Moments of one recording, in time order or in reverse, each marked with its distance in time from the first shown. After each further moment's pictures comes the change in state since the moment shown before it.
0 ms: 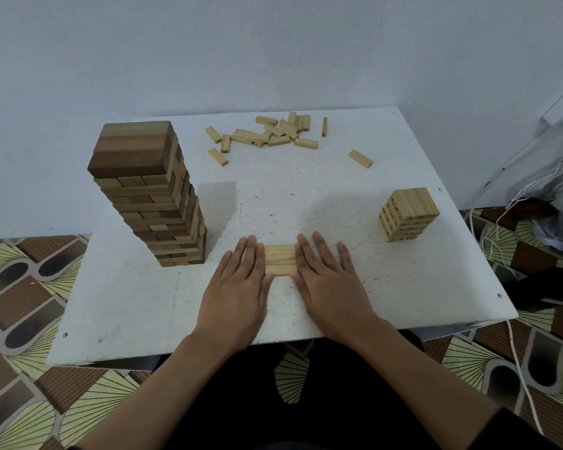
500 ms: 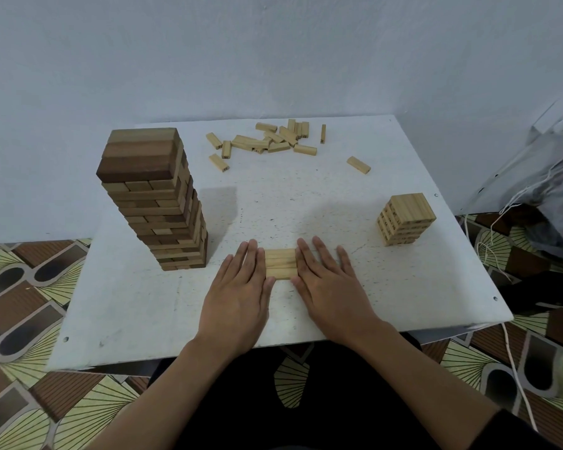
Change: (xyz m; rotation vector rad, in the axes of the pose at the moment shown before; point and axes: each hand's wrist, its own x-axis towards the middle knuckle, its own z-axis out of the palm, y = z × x) left_hand 0.000 0.001 -0.001 -0.003 0.007 -0.019; right_hand 0.000 0.001 -0.006 0.009 -0.064 -0.004
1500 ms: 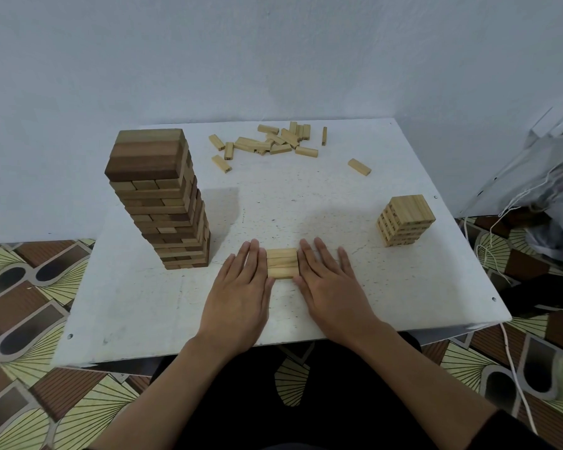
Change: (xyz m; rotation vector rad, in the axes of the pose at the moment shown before) left_hand -0.001 -0.002 -0.005 0.028 -0.028 0.026; right_hand -0.001 -0.003 -0.001 0.054 -0.004 0.002
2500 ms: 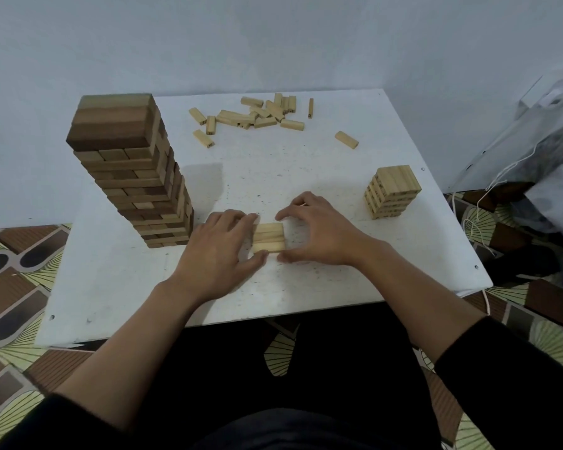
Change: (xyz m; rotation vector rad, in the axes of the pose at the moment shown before) left_hand 0.029 -0.018 -0.037 -0.163 -0.053 0.065; right_hand 0.045 0.025 -0.061 0.368 -0.208 -0.017
